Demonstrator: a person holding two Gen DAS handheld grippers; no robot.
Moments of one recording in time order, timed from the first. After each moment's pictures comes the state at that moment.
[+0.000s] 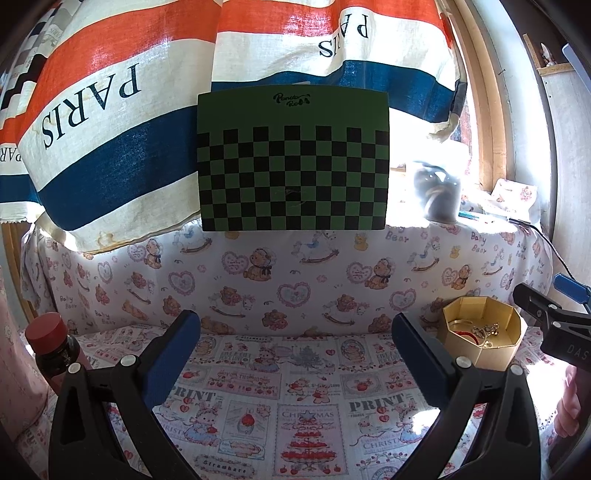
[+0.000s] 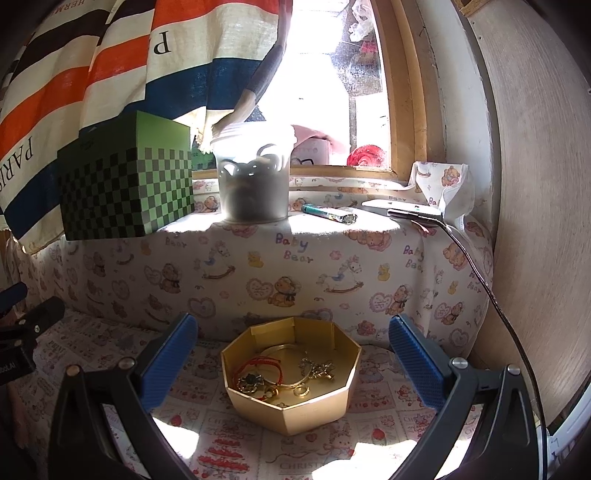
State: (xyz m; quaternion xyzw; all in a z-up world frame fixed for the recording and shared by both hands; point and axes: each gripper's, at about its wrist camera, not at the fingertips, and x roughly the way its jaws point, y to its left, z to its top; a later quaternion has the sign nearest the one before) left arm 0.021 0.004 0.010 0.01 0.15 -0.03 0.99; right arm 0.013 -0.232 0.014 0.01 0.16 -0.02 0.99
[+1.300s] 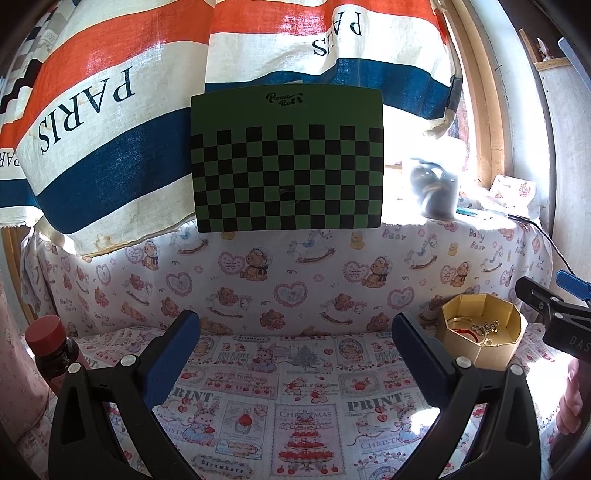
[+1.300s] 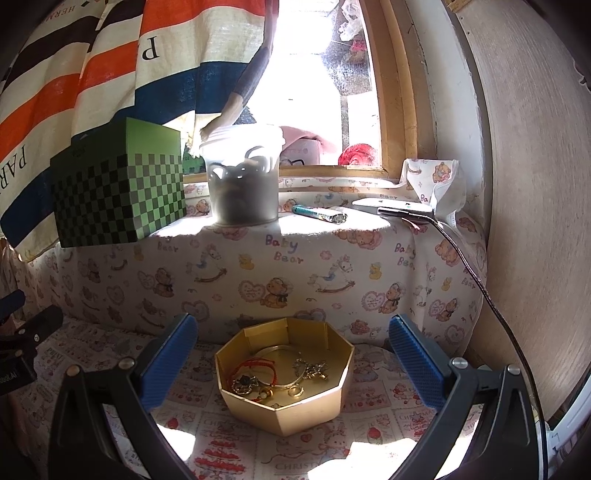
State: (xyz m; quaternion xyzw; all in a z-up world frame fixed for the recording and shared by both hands) left arm 0.022 0.001 0.010 0.02 0.15 -0.03 0.99; right arm 0.012 -0.237 0.014 0.03 0.16 -0.03 0.99
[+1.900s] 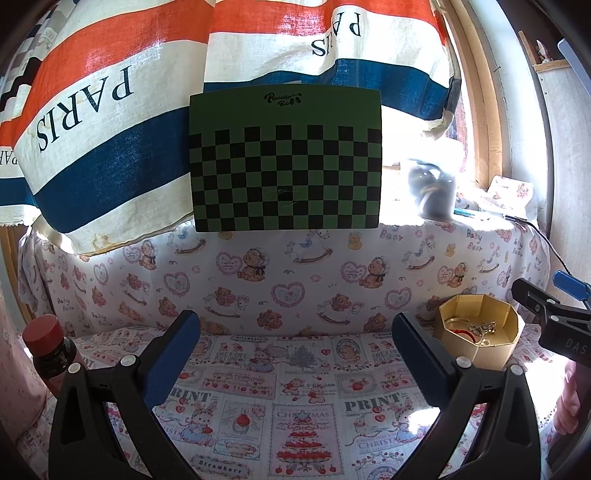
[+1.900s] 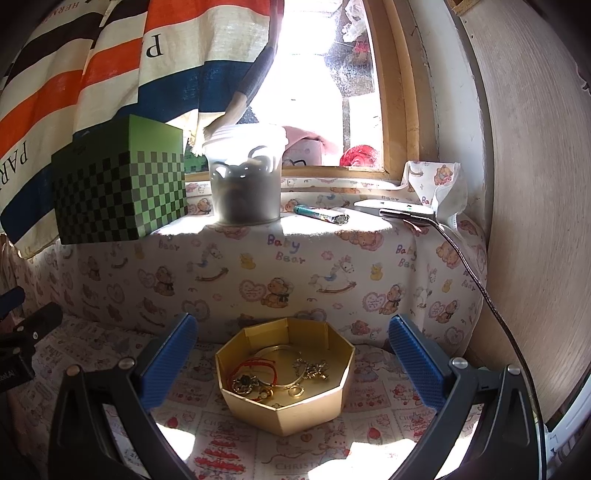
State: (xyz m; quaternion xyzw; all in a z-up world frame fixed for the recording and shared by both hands) left arm 0.021 0.001 0.010 0.01 0.15 -0.03 0.99; right arm 0.012 -0.235 0.014 0.02 0.16 -0.03 0.99
